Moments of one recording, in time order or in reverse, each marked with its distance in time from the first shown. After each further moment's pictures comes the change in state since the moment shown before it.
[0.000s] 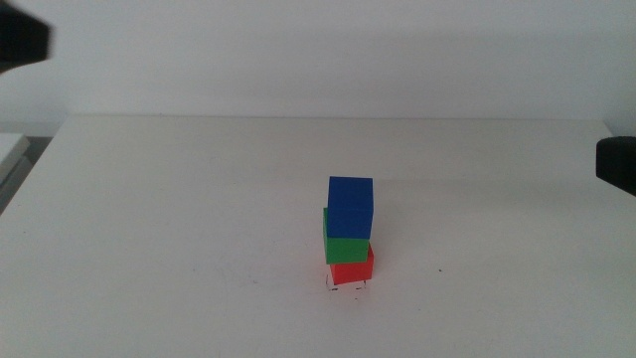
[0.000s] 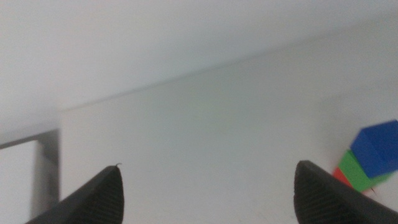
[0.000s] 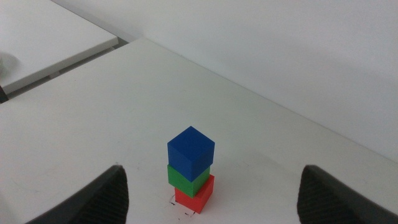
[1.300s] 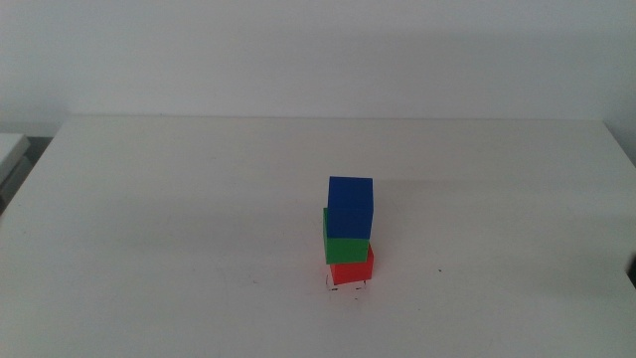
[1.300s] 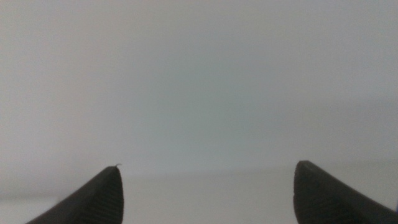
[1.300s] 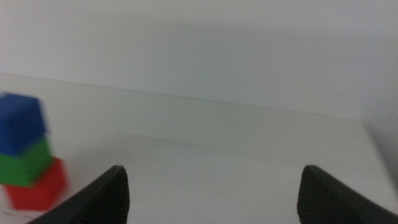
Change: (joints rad) left arm 0.076 -0.705 0.922 -0.119 -0.807 0.003; right arm -0.295 -0.352 0.779 0.010 -0.634 0.000
